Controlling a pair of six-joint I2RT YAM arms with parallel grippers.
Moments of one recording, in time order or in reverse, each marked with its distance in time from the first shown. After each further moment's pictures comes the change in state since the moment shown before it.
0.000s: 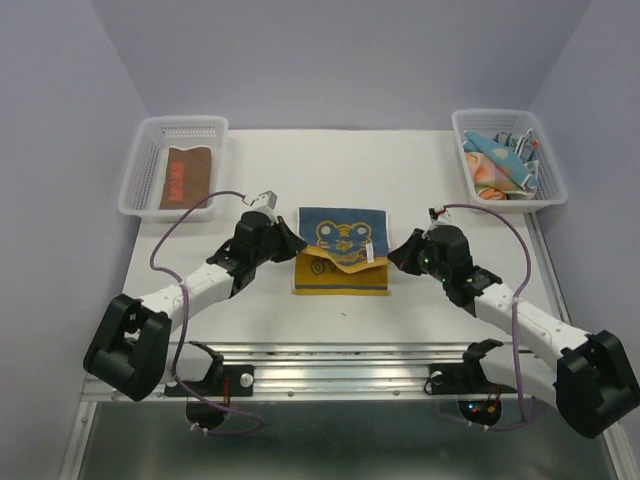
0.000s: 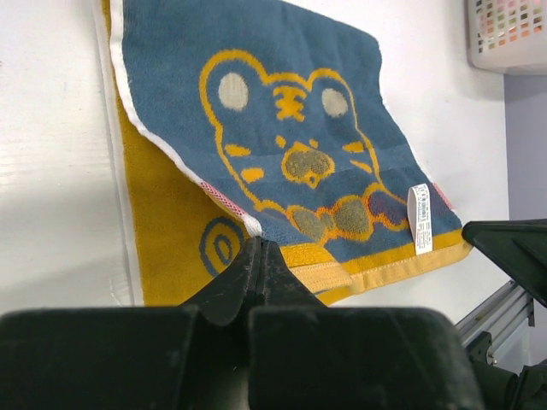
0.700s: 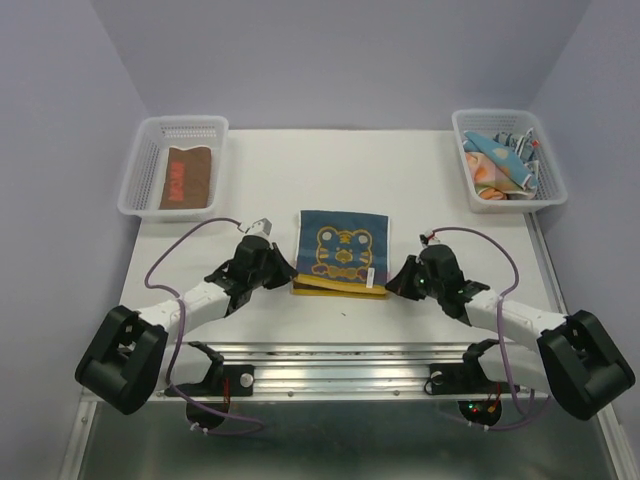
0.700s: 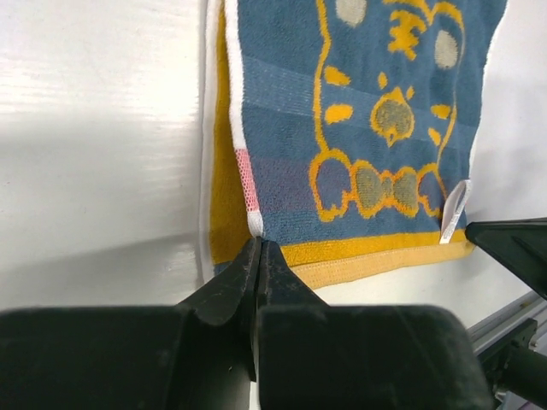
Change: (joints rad) left arm -0.035 -0.095 -0.165 -0.077 -0.074 -0.054; right arm 0.024 0.064 -0.154 0.041 -0.095 0.058
